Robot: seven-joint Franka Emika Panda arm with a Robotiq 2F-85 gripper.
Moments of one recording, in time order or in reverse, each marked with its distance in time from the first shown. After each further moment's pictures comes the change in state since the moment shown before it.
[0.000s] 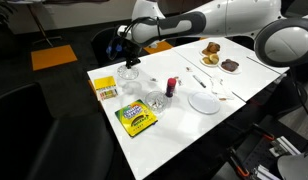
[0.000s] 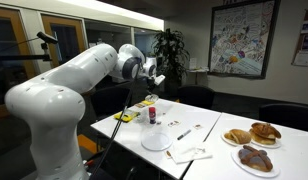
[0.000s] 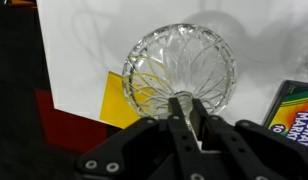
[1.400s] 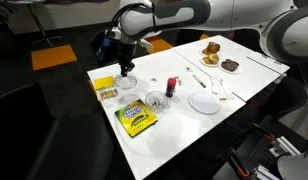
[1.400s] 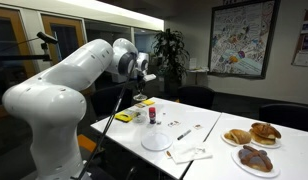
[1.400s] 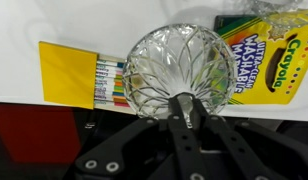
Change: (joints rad) arm 0.050 -0.077 0.063 -0.038 0.011 -0.231 0.211
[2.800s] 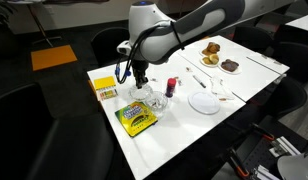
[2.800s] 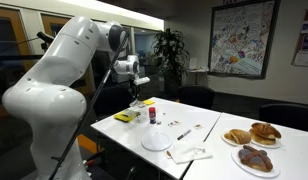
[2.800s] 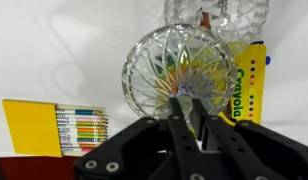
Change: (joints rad) arm 0.002 -0.351 -0.064 -0.647 -0.089 0.269 0.272
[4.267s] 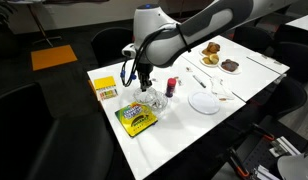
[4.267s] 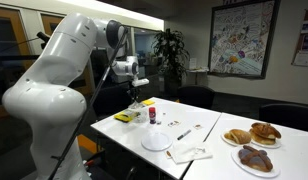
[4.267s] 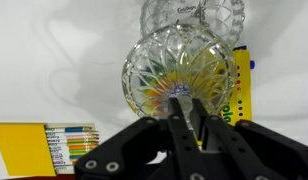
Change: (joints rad) arm -0.001 -0.047 -0.011 -0.098 0.015 0.029 0.073
